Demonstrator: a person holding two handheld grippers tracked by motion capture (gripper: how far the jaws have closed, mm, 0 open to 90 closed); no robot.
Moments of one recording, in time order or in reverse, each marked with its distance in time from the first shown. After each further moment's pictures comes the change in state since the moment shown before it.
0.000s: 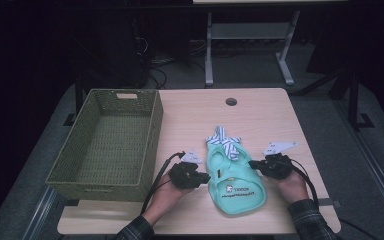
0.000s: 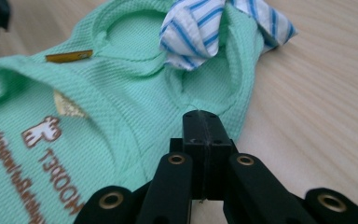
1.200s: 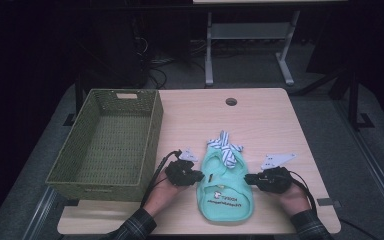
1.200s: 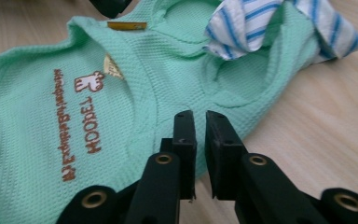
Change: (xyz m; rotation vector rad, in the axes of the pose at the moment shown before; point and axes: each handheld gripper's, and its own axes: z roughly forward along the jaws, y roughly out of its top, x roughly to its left) left arm 0.020 -0.011 -0.004 0.059 0.054 -0.001; right arm 0.034 -0.011 -0.009 0.011 0.120 -0.036
